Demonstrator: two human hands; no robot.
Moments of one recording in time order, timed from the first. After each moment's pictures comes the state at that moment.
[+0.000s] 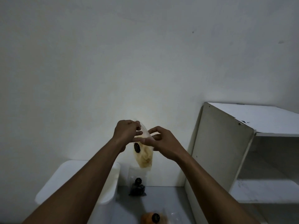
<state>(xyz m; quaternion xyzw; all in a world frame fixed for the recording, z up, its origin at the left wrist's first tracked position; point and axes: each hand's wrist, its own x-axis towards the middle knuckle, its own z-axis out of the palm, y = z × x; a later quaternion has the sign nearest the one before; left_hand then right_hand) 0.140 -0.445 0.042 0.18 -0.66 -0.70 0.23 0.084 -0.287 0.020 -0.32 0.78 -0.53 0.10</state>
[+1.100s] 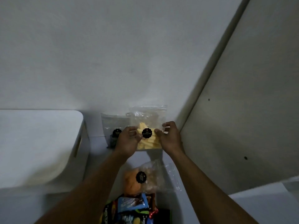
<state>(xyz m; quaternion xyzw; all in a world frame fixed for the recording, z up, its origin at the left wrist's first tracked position) -0.012 -0.412 -0.307 0.28 -0.67 -0.68 0.06 -0.071 -0.268 -0.285 0.00 0.85 -0.52 0.08</state>
